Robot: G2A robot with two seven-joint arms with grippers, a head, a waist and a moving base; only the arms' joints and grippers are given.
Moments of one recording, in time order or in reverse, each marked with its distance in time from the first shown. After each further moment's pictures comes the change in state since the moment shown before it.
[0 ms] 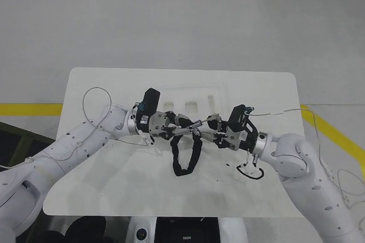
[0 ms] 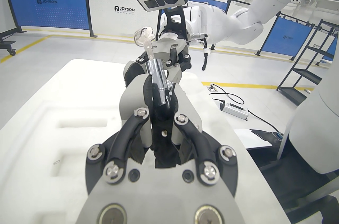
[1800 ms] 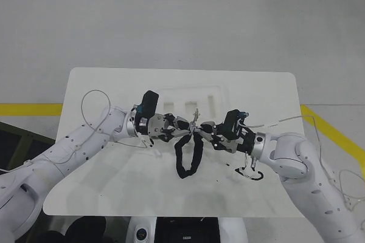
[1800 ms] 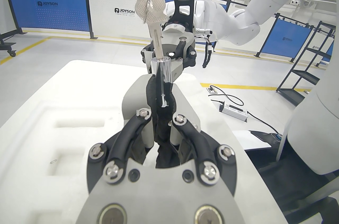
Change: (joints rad) left arm 0.031 0.011 -0.023 -0.028 0.011 0.000 0.000; right arm 0.020 0.007 -0.028 -0.082 -0.106 -0.040 -0.016
